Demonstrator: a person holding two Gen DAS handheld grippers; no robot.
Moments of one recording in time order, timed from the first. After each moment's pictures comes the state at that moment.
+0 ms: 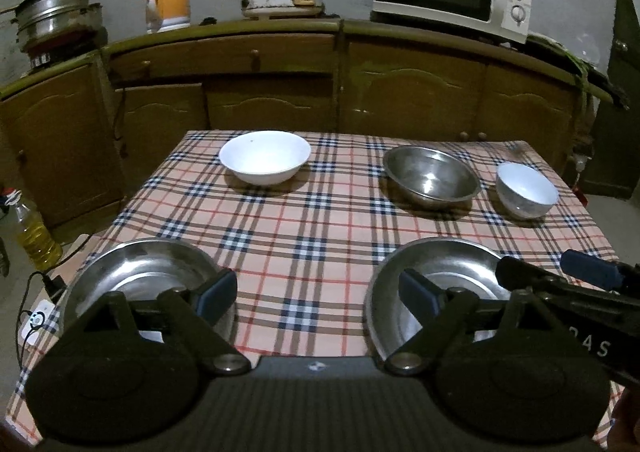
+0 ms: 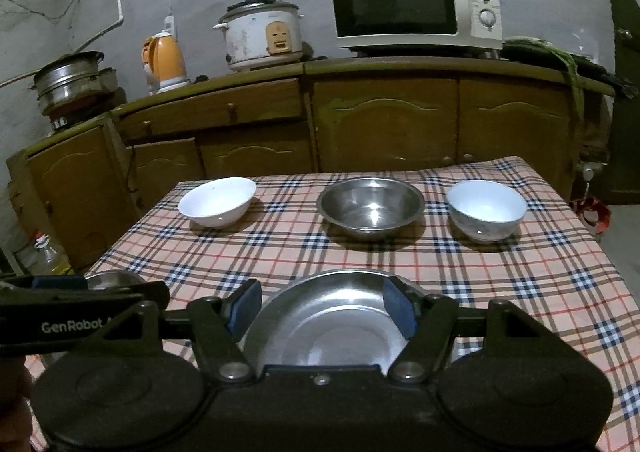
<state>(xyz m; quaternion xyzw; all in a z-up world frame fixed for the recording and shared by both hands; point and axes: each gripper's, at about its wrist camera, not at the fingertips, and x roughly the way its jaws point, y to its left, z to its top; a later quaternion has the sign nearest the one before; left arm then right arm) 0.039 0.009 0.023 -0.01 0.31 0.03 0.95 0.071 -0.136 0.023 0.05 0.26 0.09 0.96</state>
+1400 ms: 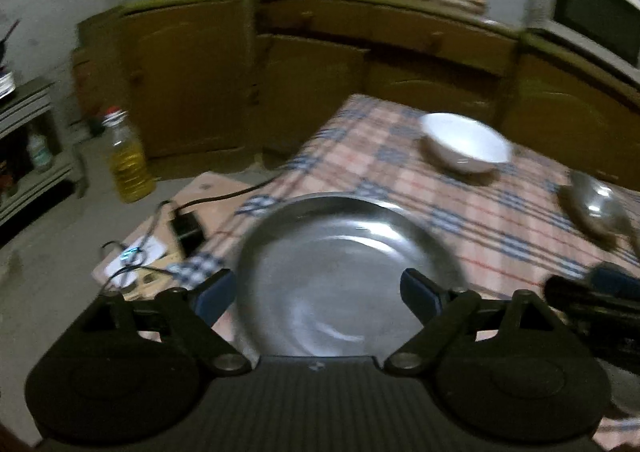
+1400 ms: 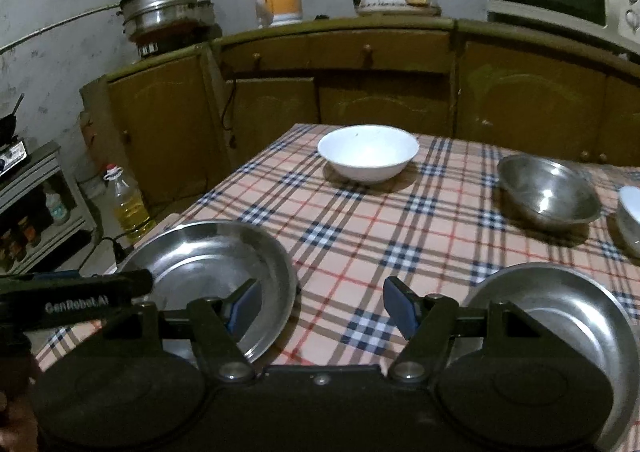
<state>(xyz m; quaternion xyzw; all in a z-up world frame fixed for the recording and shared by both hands) 0.029 0.176 -0.020 -0.09 0.33 0.19 0.92 0.111 0.020 -0.012 -0.01 0.31 0.22 0.93</state>
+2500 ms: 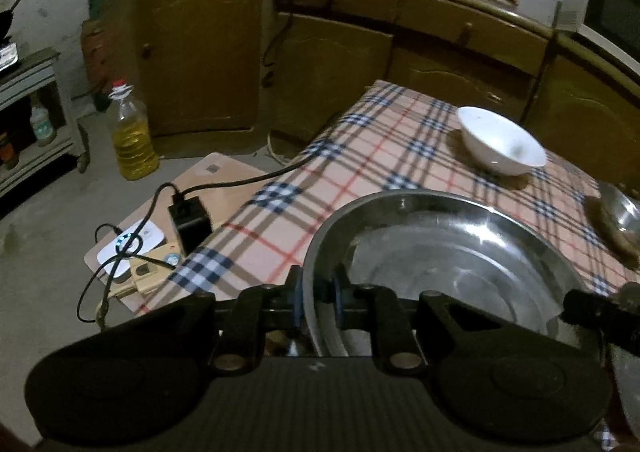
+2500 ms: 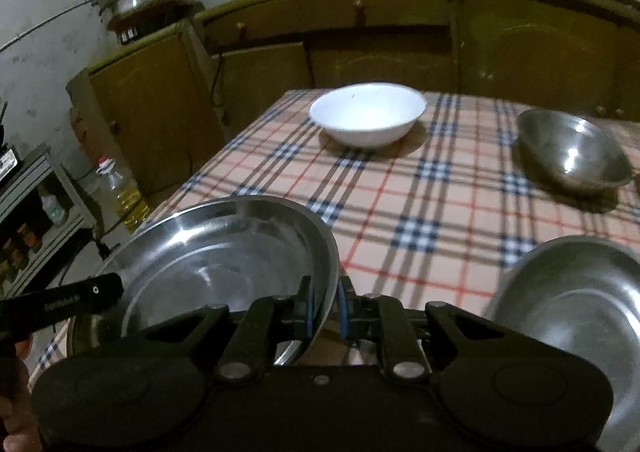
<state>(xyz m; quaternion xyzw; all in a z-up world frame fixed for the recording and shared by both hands) 0.048 0.190 -0.028 -0.12 0.34 0.18 0.91 0.151 0.025 -0.033 0.02 0.36 0.21 0.91</state>
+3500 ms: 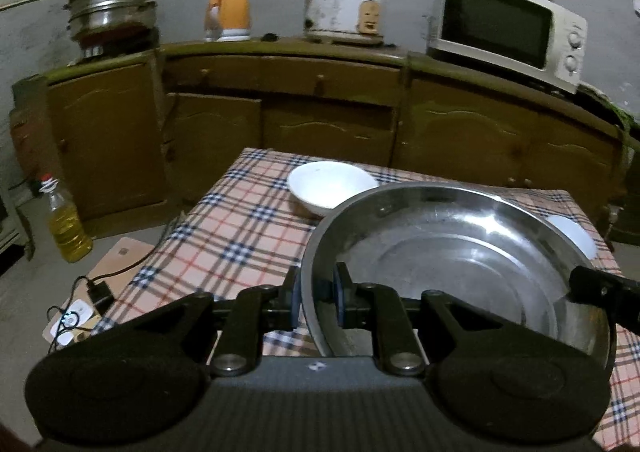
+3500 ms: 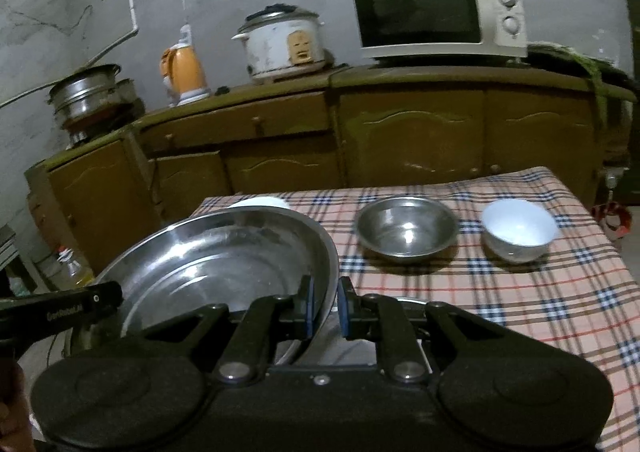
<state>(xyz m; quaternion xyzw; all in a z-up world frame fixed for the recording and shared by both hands) 0.042 0.058 0.051 -0.05 0.29 0.07 0.95 0.085 -0.122 0.056 0.07 0.26 0.11 0.96</state>
